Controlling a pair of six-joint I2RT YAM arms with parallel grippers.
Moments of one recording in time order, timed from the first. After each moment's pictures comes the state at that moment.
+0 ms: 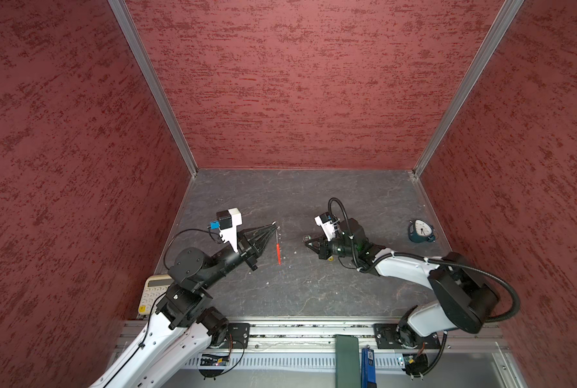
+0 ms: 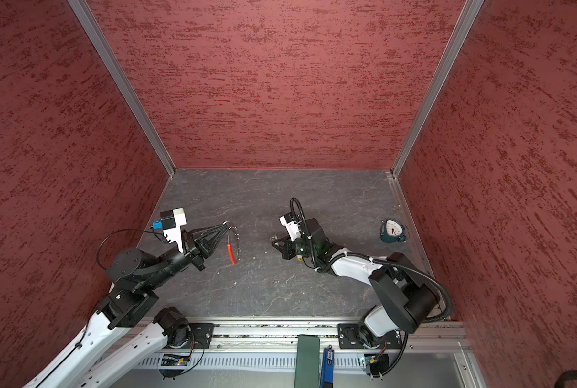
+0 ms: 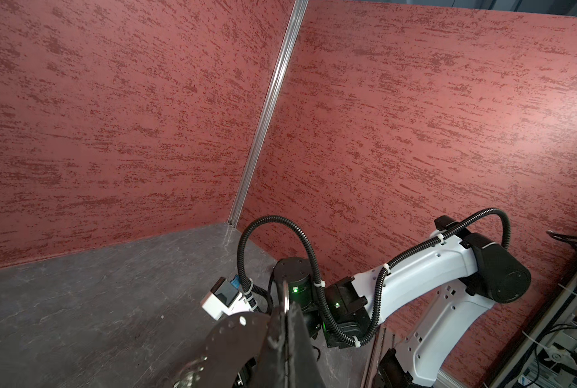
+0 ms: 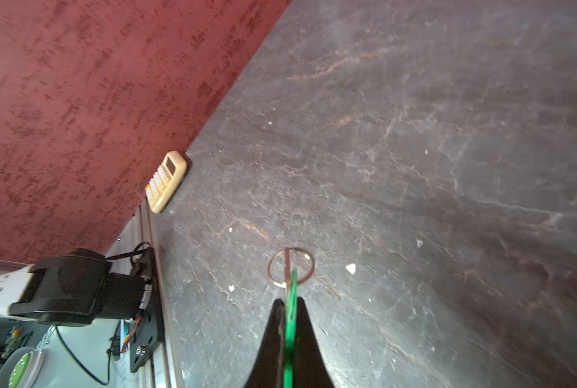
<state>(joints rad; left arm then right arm) -0.63 0.50 0.67 0.02 0.30 -0.44 0.66 1.54 0.65 0.40 -0.50 0.48</state>
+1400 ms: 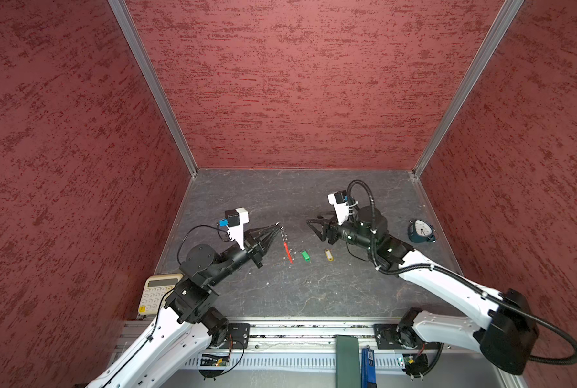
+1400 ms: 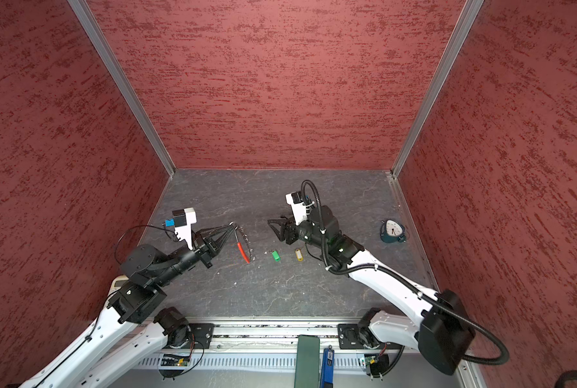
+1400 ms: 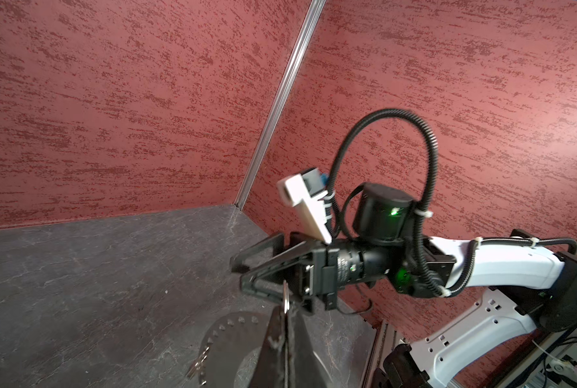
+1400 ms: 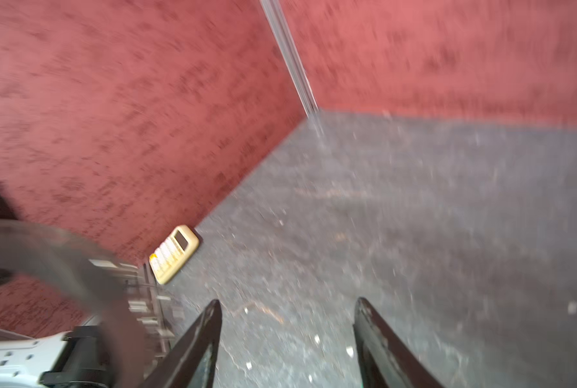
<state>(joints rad) -0.63 0.55 0.62 0.05 0.28 -0.48 0.73 1.16 0.87 0.12 -0.27 0.39</state>
